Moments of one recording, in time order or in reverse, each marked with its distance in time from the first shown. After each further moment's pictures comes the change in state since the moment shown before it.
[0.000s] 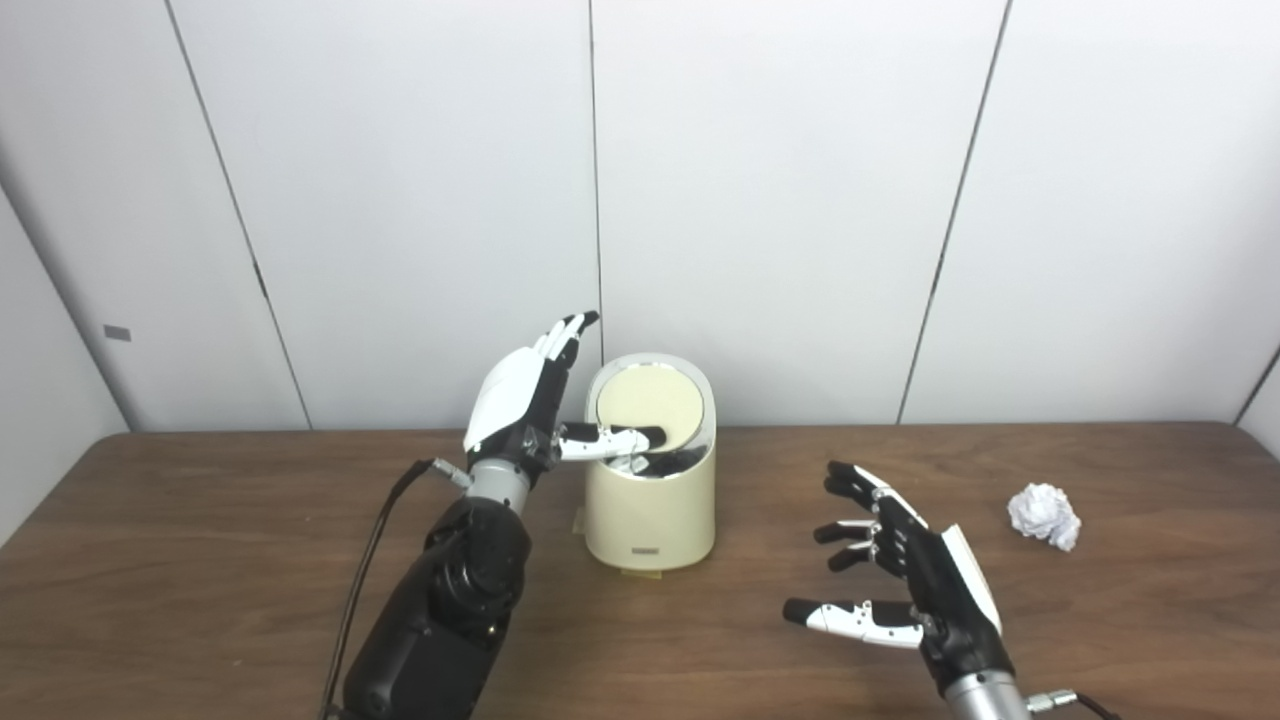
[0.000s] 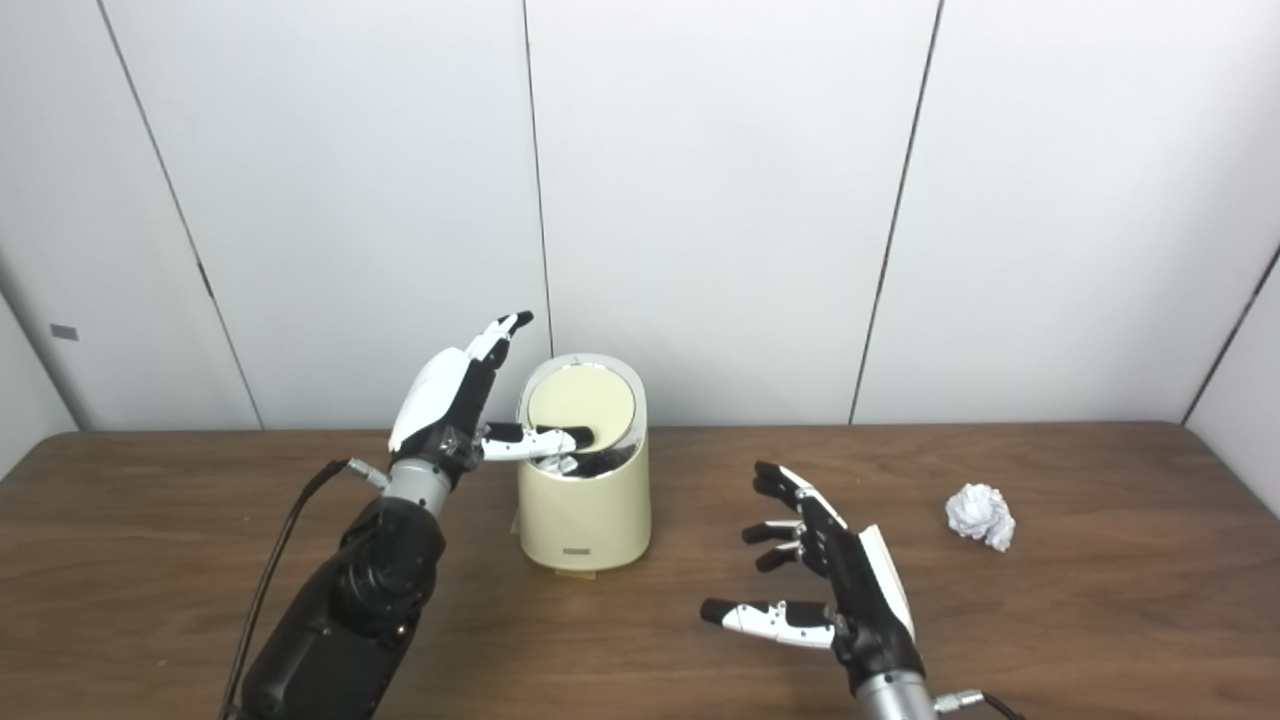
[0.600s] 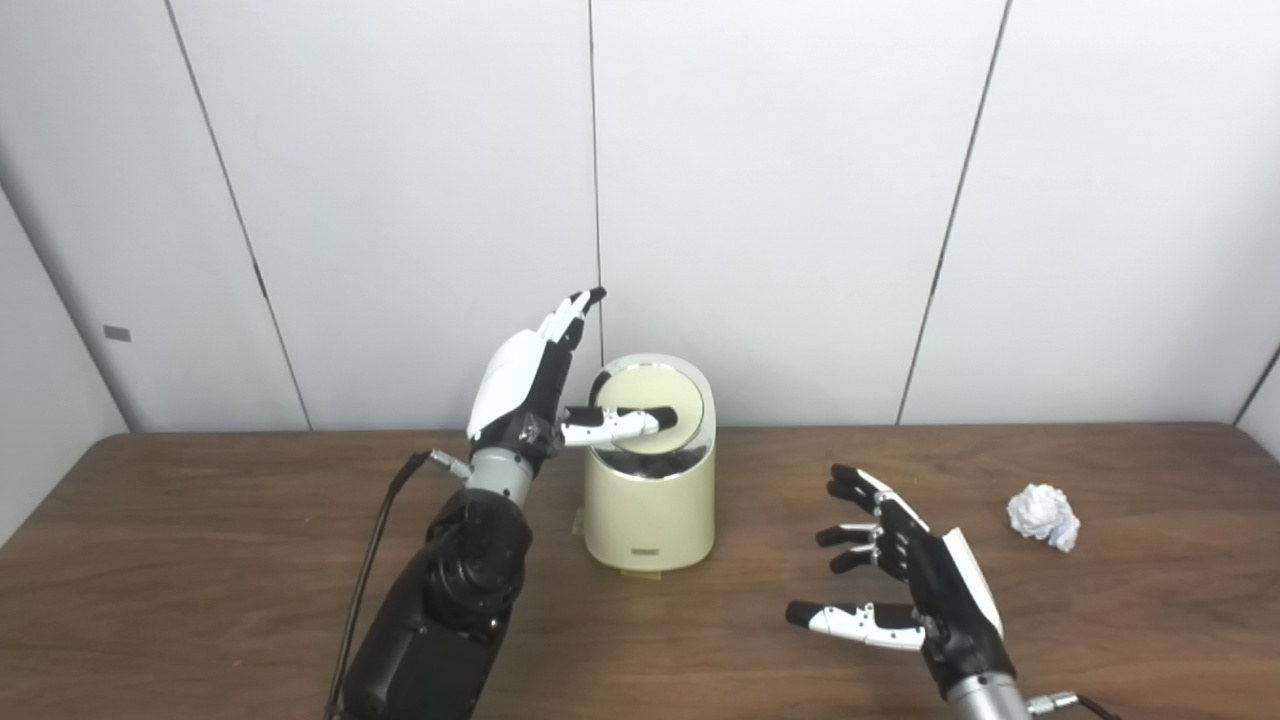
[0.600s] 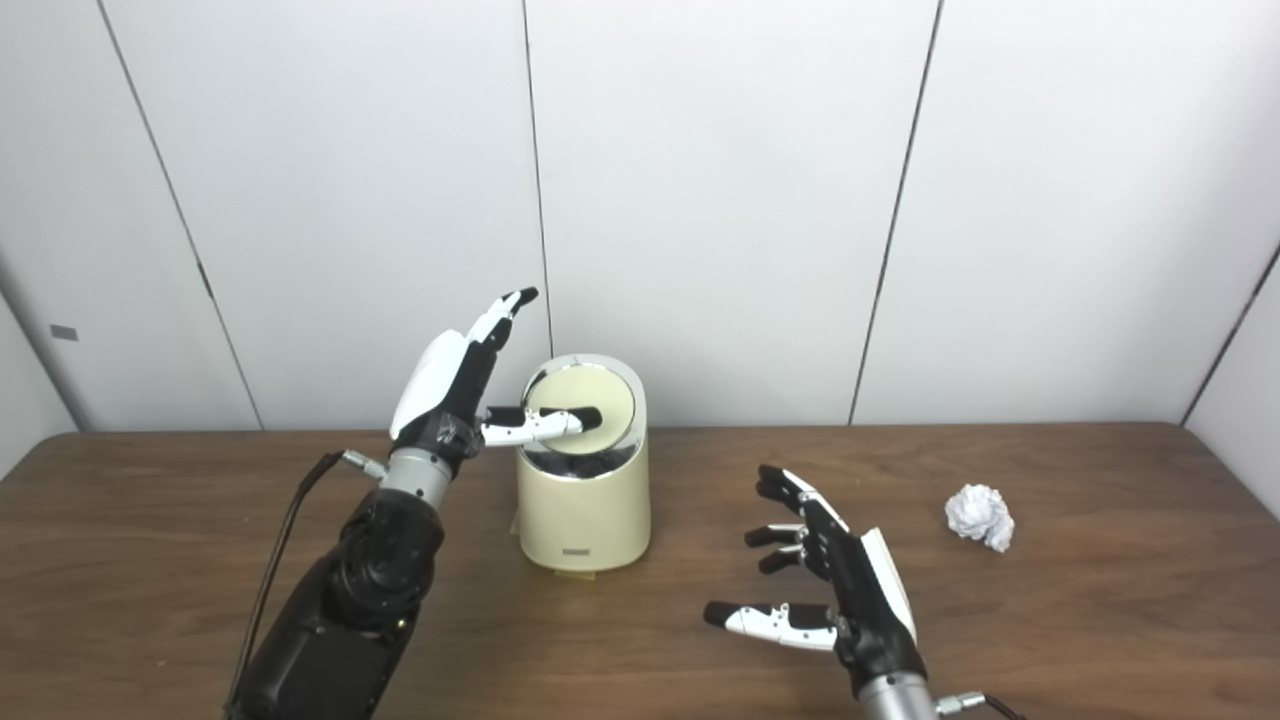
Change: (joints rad) left arm 0.001 -0.007 0.016 -0.071 -0.008 -0.007 -0.017; right arm -0.003 -0.010 -0.002 0.023 0.007 -0.003 0.000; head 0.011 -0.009
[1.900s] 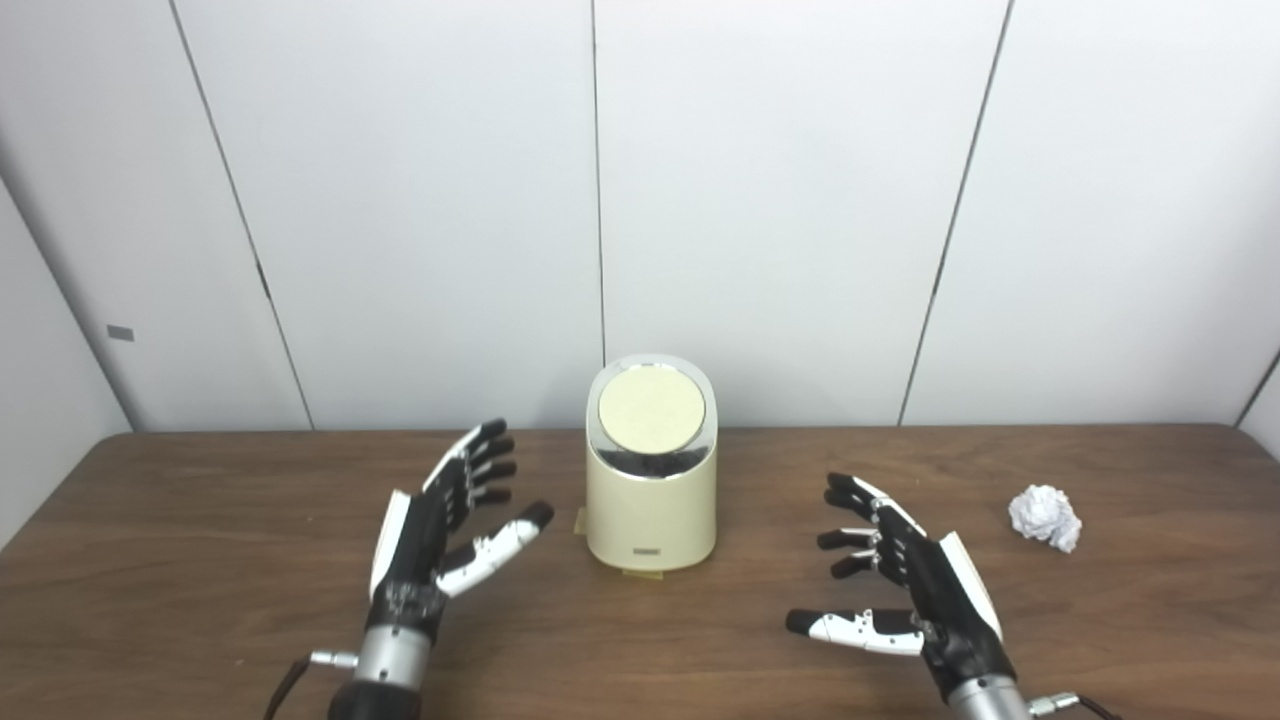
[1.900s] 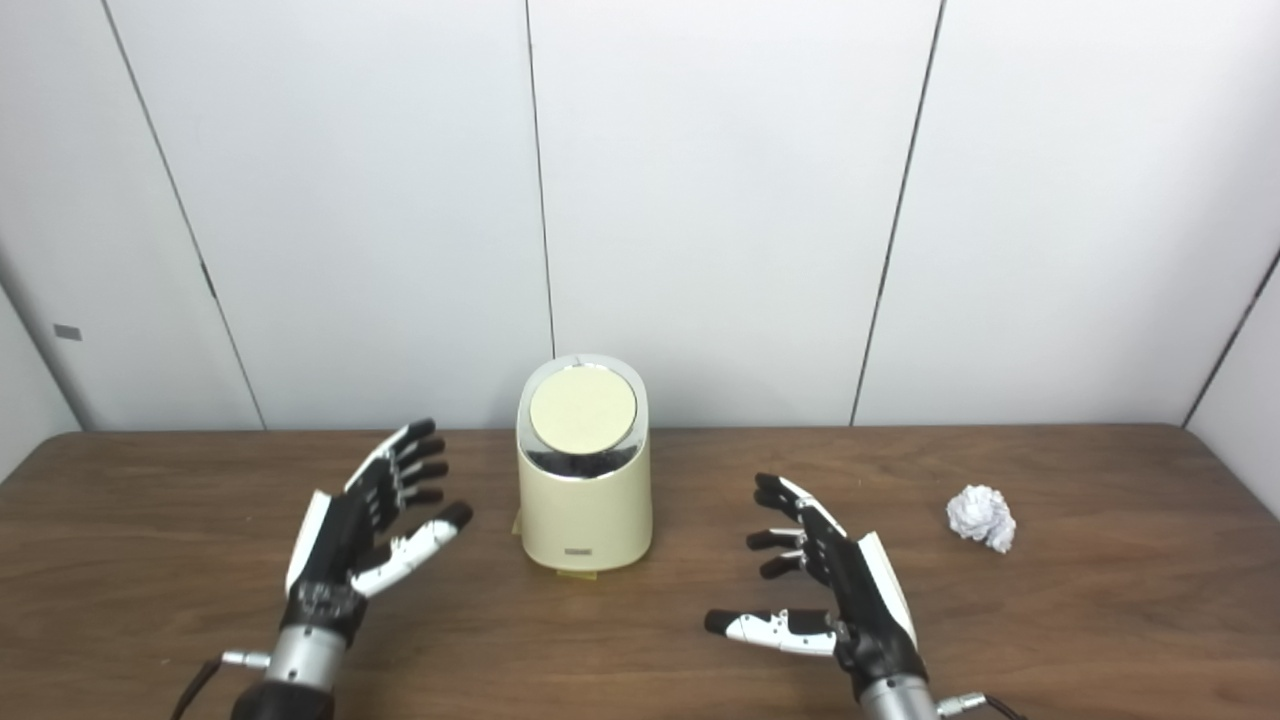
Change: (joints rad) left arm 0.334 -0.019 0.221 -0.104 -0.418 -0.346 -0.029; right arm 0.000 -0.011 0.005 0.010 -0.023 0.005 0.008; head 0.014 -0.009
